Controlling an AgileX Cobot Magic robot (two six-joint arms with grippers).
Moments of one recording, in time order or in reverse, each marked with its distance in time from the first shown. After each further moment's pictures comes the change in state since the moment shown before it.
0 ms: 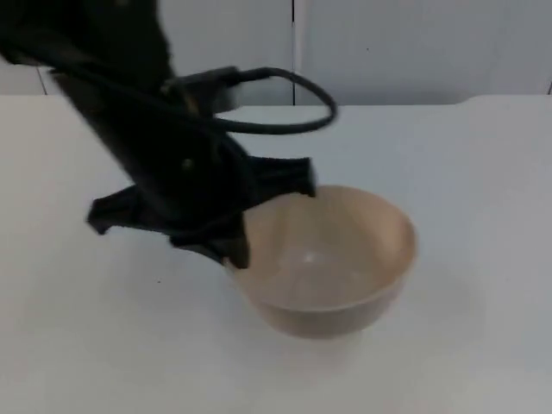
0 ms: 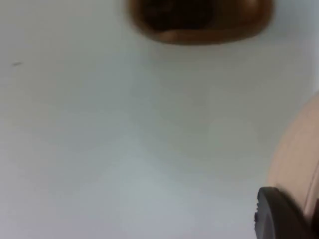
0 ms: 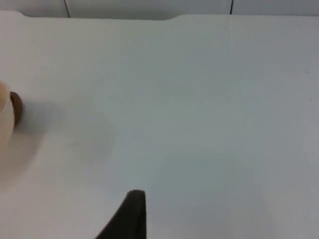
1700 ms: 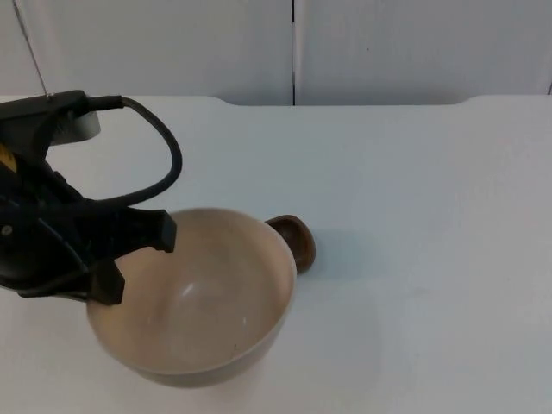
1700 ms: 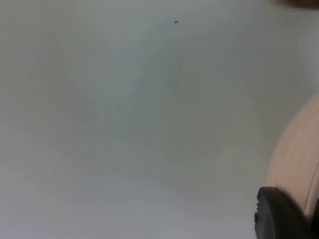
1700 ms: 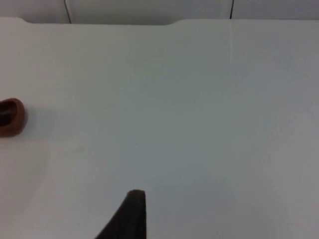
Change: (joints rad) right arm 0.000 0.002 -0.017 0.000 -0.005 0.017; left arm 0.127 -0.276 0.358 0.097 -0.148 0.081
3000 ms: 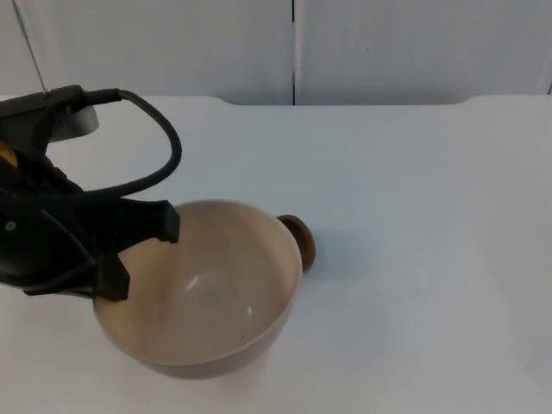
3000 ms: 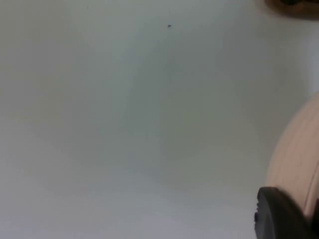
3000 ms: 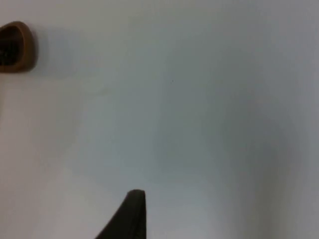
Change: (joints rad) right arm 0.000 0.948 -0.331 0.130 -0.049 -0.024; left arm 0.000 -0.004 0.002 -0.045 -0.013 0.000
